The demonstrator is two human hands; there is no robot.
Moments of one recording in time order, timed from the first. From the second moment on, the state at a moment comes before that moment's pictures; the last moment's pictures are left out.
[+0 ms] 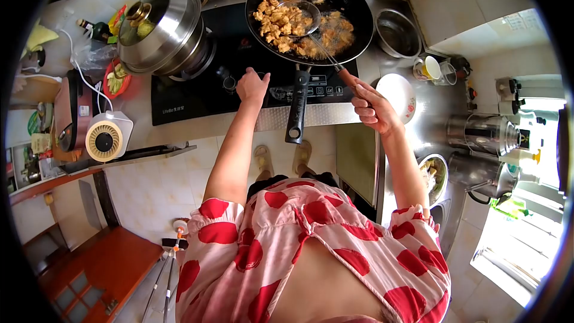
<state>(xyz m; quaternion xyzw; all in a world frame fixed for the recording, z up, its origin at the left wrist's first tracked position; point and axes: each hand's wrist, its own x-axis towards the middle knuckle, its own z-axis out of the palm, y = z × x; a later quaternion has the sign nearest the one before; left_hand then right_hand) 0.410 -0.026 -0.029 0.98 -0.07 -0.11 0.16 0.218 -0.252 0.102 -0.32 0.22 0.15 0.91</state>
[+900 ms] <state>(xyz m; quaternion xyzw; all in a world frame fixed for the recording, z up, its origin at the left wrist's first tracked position) 0.220 0.160 -0.074 0.89 -0.03 0.03 0.45 0.182 -0.242 0.085 -0.29 0.20 0.02 0.93</state>
